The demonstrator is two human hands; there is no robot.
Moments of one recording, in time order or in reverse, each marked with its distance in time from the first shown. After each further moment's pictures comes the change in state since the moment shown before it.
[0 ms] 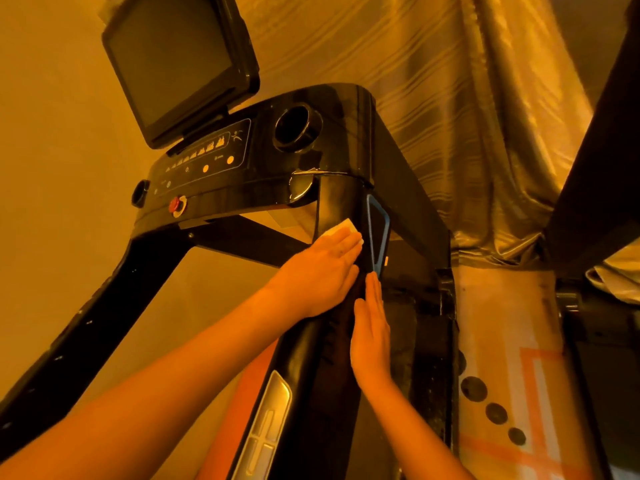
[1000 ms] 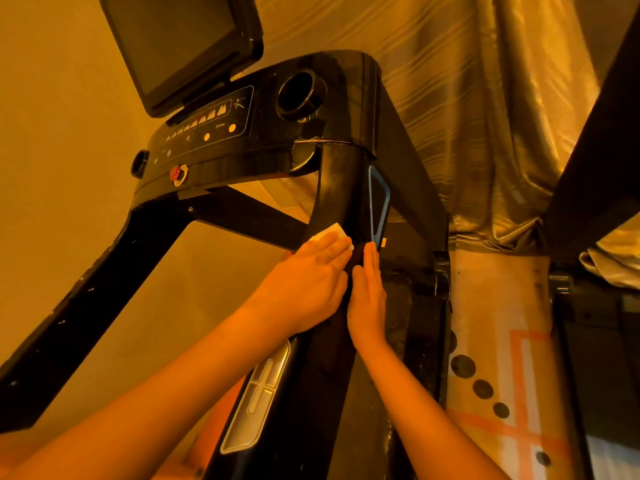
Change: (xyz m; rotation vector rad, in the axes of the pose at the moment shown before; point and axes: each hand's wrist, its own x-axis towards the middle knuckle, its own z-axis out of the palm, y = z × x) left_hand -0.063 0.030 0.014 -0.046 0.000 -0.081; right_hand -0.001 0.004 -0.001 -0.034 -0.010 -0.041
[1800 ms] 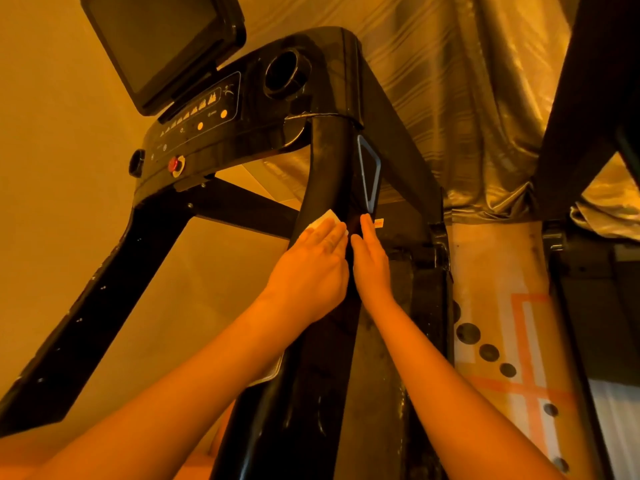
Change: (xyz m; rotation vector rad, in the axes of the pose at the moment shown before) left_hand -0.039 0.032 0.005 0.243 -0.120 -0.032; right_hand -0.016 -0.016 -0.011 0.017 -0.021 0.097
